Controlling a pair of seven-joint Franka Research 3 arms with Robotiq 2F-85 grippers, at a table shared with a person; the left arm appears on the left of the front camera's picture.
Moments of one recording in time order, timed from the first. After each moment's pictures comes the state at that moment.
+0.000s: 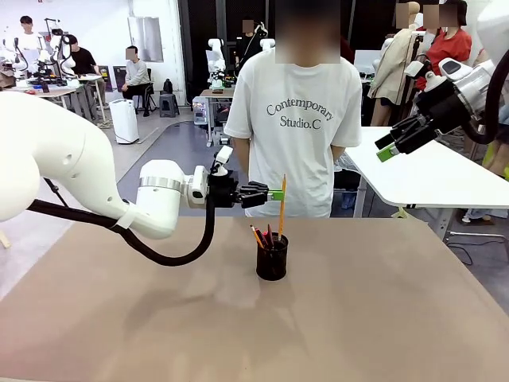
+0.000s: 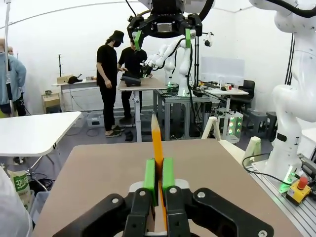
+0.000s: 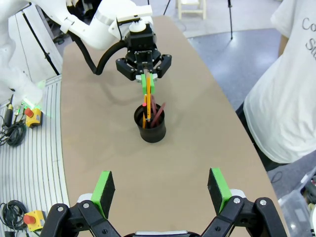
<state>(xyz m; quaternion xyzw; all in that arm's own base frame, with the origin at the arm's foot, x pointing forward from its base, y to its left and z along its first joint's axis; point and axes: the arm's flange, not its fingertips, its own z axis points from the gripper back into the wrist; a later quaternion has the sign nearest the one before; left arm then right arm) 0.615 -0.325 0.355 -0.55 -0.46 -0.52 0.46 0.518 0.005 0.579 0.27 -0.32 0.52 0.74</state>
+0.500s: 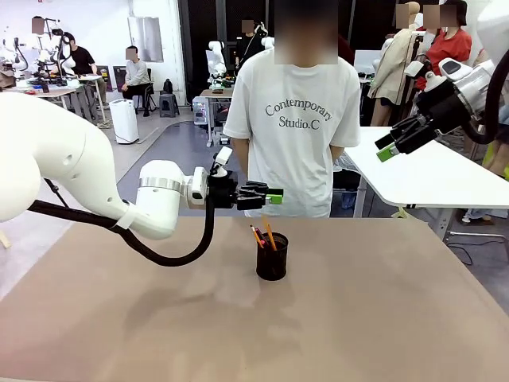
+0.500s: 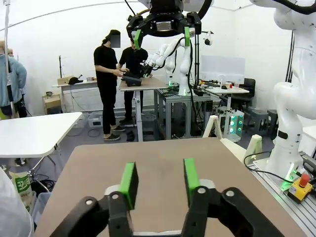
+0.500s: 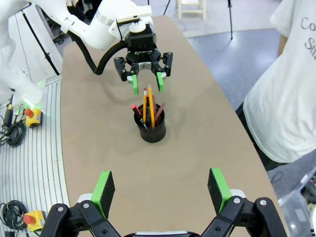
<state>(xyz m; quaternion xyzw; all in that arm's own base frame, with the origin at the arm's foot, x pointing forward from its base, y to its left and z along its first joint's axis) 0.615 -0.324 0.354 -0.55 -0.47 -0.52 0.46 0.518 0.005 0.579 0.27 -0.32 0.52 0.74</state>
